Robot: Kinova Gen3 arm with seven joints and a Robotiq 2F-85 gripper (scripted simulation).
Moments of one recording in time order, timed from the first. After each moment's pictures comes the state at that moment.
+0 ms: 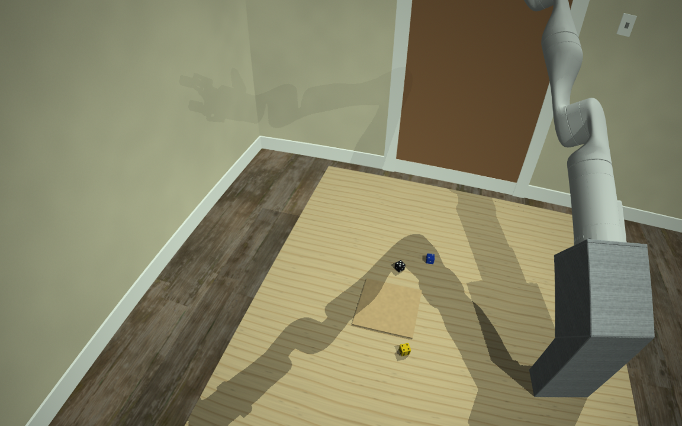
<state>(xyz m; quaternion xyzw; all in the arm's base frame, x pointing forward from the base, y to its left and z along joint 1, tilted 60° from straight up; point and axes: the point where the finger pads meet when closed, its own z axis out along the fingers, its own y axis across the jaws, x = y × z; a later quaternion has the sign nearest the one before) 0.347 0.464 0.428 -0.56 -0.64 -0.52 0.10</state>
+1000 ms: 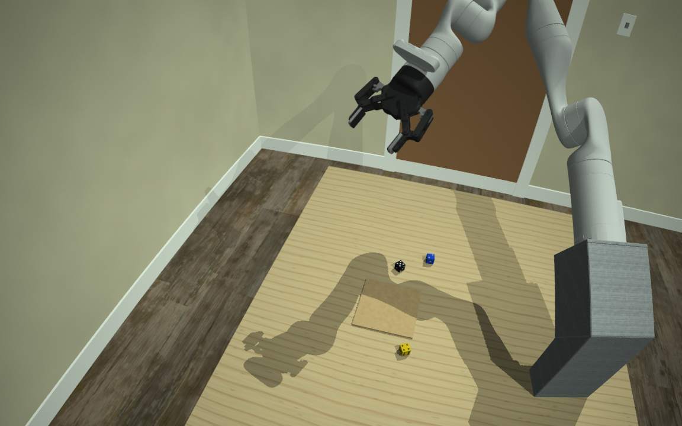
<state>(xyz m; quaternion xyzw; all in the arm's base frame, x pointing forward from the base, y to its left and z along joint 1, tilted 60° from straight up) 0.453 0.097 0.160 -0.70 -0.64 -0.16 -0.27</state>
